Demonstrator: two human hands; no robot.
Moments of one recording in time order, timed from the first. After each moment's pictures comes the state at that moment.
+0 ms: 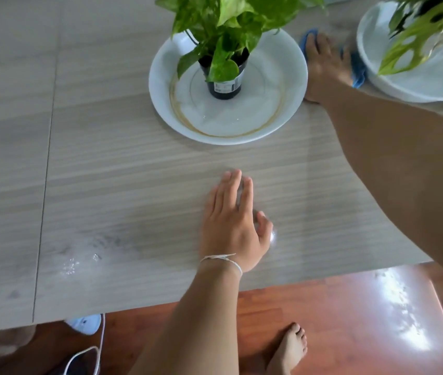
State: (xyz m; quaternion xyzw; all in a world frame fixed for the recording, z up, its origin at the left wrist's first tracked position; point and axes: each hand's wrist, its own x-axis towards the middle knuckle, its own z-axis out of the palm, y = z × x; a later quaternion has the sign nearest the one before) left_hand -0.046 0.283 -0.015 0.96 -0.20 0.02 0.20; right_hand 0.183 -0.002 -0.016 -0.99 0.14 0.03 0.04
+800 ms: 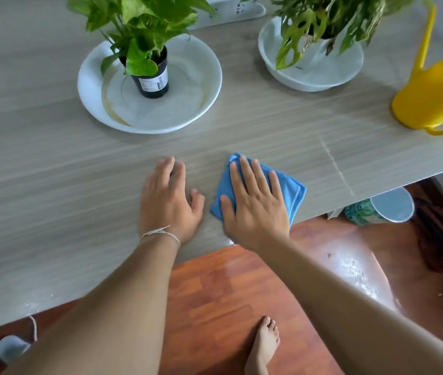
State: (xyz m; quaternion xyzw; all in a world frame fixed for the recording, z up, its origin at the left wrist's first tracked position) left_hand -0.045 0.284 -0.017 0.96 -0.21 0.03 0.18; right_hand -0.130 0.128 -0.018 -0.98 0.15 -0.04 0.09
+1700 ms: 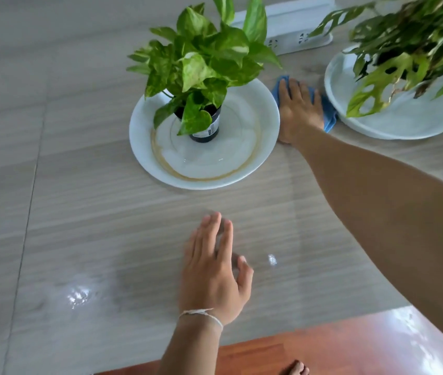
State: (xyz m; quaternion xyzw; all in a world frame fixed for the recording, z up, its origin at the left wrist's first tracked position) left_hand -0.045 0.285 -0.021 0.96 -0.21 0.03 0.19; right_hand 0.182 0.003 -0.015 -0.98 0.17 0.04 0.05
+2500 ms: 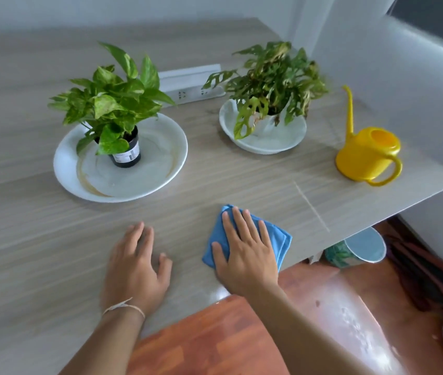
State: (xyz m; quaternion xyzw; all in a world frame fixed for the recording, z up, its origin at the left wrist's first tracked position) left_hand -0.043 0.284 -0.017 0.96 -0.21 0.02 0.18; right_hand -0.132 0.081 -0.019 -0.97 0.20 -0.02 0.11
